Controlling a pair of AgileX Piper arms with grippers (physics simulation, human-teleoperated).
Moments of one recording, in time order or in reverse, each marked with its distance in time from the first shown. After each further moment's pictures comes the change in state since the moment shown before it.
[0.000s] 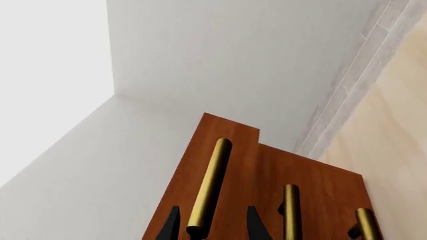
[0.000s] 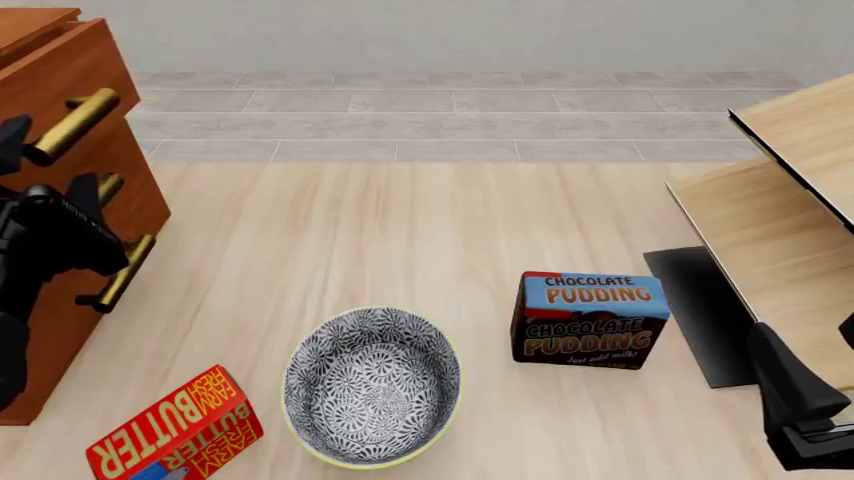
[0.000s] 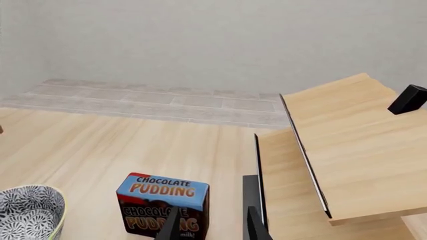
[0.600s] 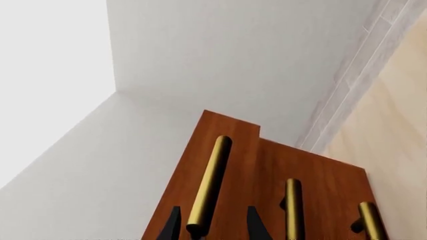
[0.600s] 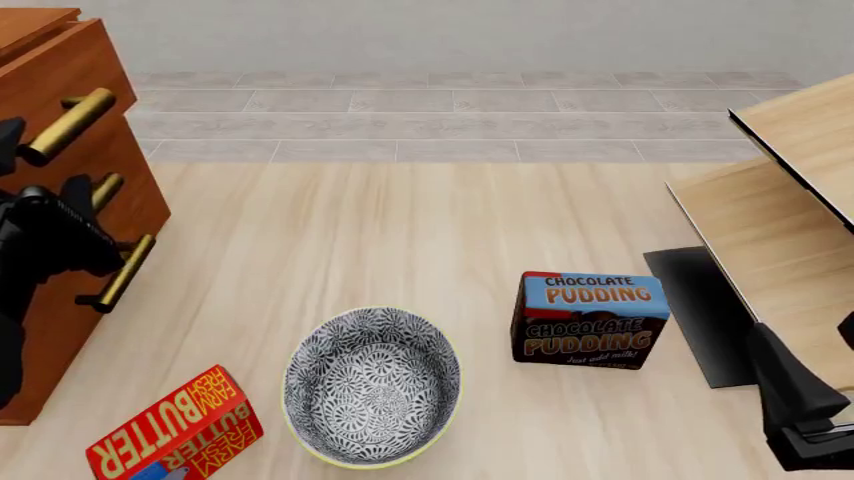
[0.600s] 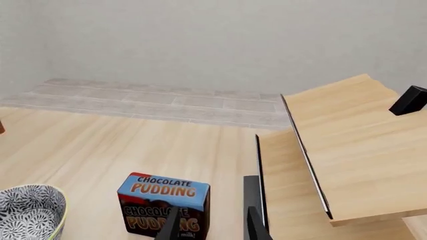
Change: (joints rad) left arm 0.019 -0.002 0.003 0.003 0.009; right arm 0.005 0.000 0.000 -0.001 -0.002
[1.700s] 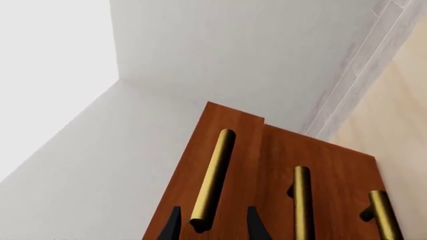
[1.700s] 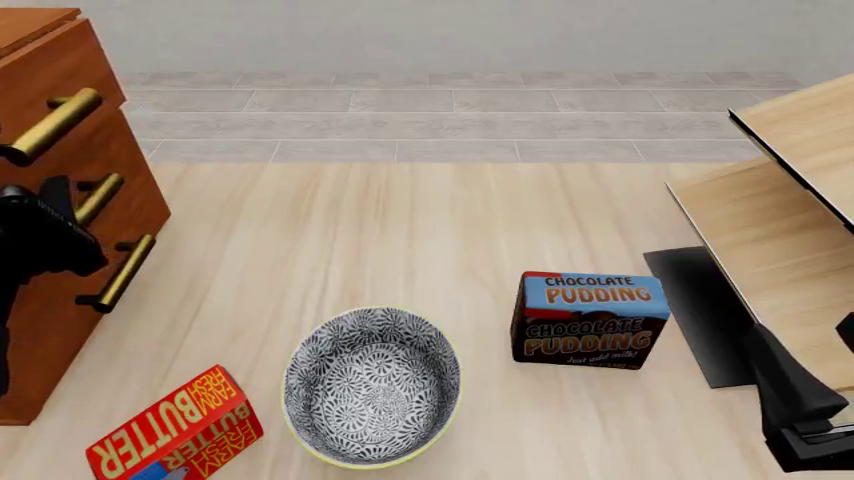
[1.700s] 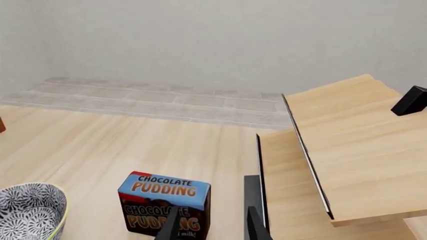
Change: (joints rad) left arm 0.054 -0.009 0.003 0.003 -0.008; right arm 0.004 0.000 0.000 0.003 -0.003
